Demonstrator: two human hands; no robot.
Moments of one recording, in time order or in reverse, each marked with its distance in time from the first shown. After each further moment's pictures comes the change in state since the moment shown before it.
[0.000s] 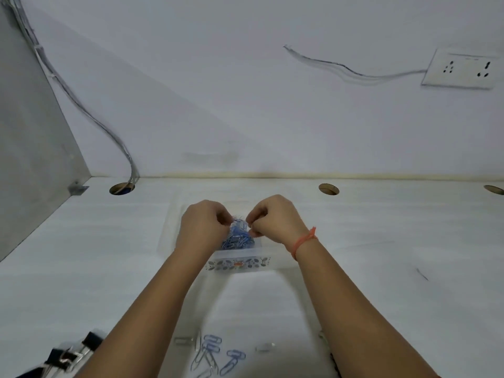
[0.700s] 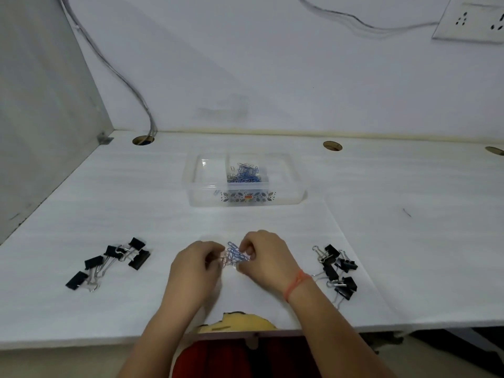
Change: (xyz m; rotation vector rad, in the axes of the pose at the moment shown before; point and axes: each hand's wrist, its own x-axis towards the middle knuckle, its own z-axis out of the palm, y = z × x) left_hand -0.189 -0.066 0.010 -0.031 -0.060 -0.069; right_hand -0.157 0.042 0.084 -0.272 -0.176 -0.111
